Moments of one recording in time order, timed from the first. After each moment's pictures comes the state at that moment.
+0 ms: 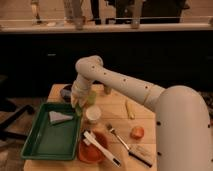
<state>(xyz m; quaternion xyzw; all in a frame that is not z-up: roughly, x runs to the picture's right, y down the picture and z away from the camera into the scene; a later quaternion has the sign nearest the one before) -0.167 0.083 0.765 -0.07 -0.45 -0.70 0.55</state>
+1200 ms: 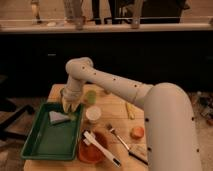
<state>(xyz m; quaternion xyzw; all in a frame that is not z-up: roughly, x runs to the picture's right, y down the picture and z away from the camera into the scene) -0.207 0.107 0.752 -0.08 -0.49 -0.72 0.49</state>
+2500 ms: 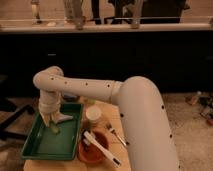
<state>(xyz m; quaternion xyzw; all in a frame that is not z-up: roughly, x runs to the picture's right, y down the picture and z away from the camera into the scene) -0.285 0.162 0.727 -0.12 -0.47 -0.76 0.43</state>
